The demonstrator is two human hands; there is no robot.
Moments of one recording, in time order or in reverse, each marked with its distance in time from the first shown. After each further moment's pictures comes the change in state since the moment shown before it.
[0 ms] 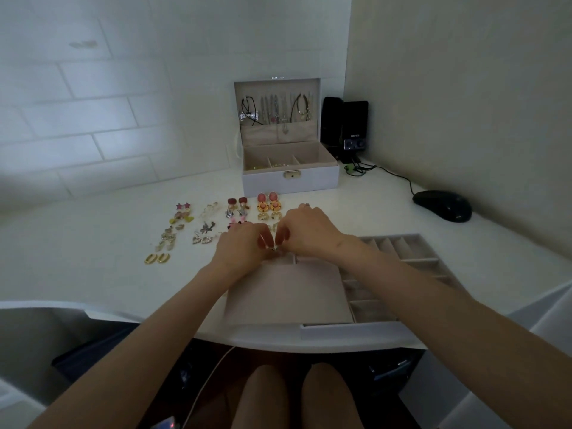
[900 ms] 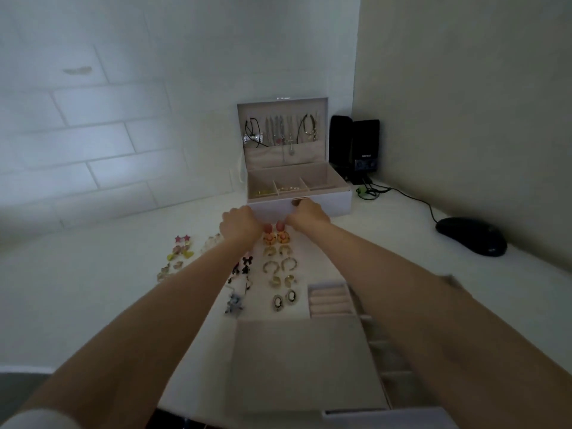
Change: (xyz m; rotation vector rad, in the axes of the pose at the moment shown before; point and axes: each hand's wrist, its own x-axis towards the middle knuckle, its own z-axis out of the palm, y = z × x) left_hand 0.148 -0.037 0.002 -0.028 0.133 -0.402; right_hand 0.140 0.052 0.019 0.562 0.033 0.565
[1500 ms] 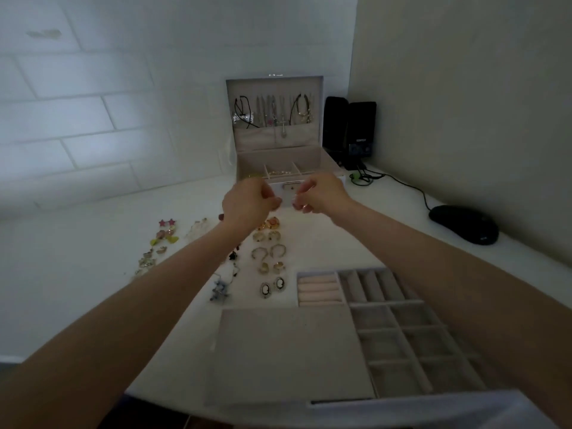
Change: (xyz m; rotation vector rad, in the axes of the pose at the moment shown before) left_hand -0.038 0.029 -0.018 -0.188 0.092 0.305; right_hand -0.035 0.019 -0.048 0.243 0.057 -0.106
